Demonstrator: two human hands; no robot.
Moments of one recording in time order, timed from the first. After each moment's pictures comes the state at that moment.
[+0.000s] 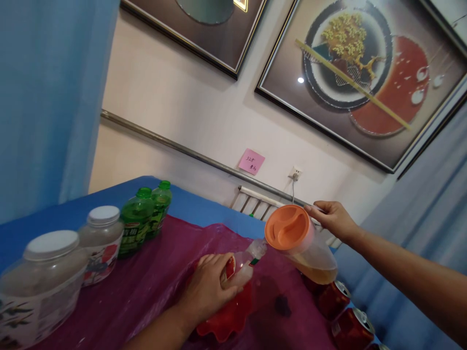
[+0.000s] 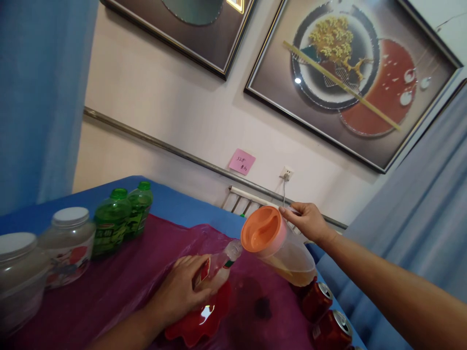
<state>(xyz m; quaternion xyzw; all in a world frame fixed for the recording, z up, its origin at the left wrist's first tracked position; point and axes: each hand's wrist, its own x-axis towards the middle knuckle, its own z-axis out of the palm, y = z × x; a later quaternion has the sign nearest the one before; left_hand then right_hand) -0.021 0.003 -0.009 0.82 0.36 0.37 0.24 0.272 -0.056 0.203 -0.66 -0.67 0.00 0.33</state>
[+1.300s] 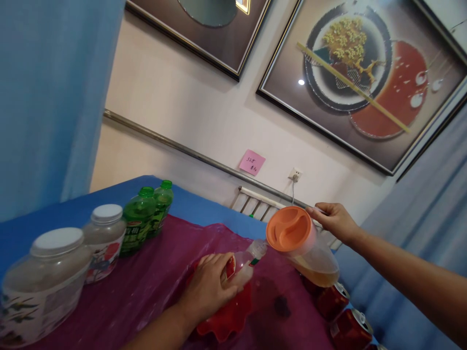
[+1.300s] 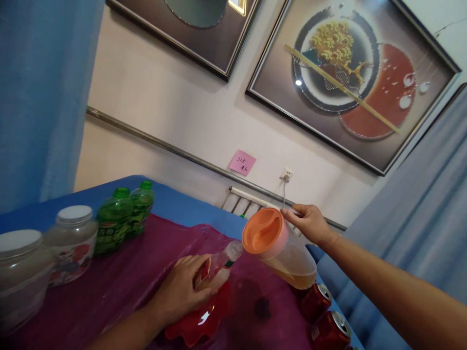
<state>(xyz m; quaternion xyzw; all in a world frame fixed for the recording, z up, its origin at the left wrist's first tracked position) -0.023 0.000 -0.004 0.82 0.37 0.35 0.25 0.266 -0.062 0.205 -0.67 -0.66 0.00 0.33</state>
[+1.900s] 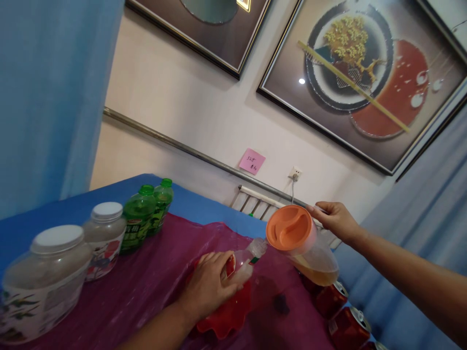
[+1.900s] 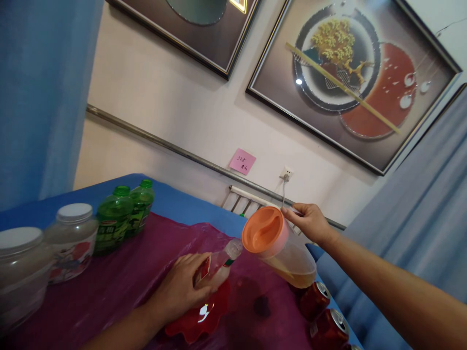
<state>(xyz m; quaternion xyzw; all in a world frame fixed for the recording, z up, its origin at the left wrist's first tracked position) -0.021 0.001 -0.006 0.82 0.36 0.35 0.26 0.269 -0.064 0.205 -0.67 -0.66 0.01 0.33</state>
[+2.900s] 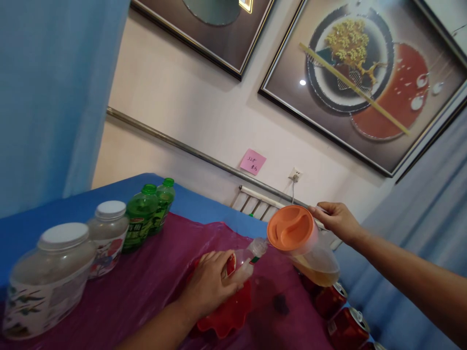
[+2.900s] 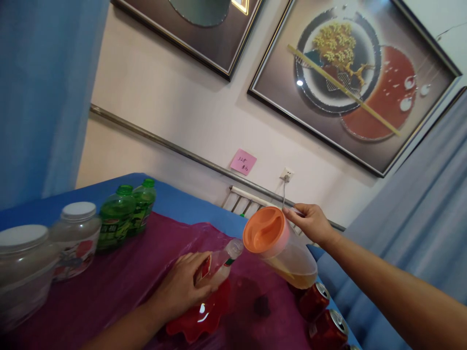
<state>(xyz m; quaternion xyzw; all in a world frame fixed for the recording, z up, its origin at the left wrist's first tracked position) -0.024 -0.001 -0.004 0.82 0.37 0.35 0.26 0.257 -0.069 0.210 -0.68 -0.65 -0.01 0.33</state>
